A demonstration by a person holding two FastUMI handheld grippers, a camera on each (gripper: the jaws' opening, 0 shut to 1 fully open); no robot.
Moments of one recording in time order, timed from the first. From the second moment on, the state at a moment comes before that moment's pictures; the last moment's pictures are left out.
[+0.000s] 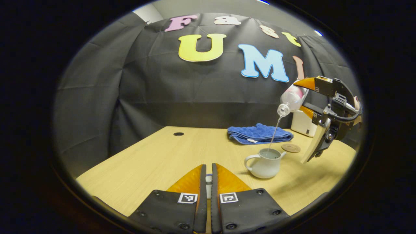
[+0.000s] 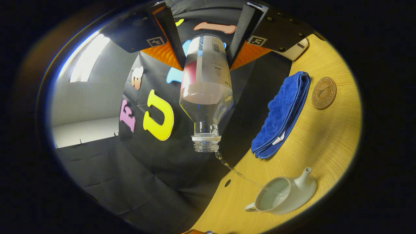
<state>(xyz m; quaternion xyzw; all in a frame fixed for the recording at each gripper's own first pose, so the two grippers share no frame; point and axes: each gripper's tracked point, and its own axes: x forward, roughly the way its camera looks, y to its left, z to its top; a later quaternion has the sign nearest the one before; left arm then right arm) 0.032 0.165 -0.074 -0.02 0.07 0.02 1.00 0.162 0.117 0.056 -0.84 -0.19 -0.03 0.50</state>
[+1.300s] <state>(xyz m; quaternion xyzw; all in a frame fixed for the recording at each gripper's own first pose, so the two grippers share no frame) 0.031 0.169 -0.073 -0.02 0.07 0.02 1.00 0.147 0.138 0.024 -0.89 -0.27 -0.03 0.37</state>
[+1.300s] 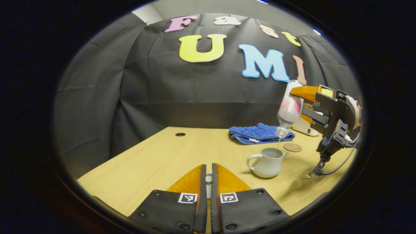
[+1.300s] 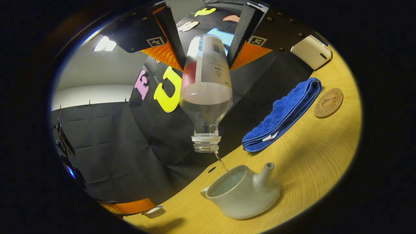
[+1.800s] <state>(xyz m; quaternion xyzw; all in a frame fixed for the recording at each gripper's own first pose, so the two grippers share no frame) 0.030 0.170 -0.073 -0.02 0.07 0.02 1.00 0.156 0.122 0.009 -0.86 -0.21 0.01 0.47</state>
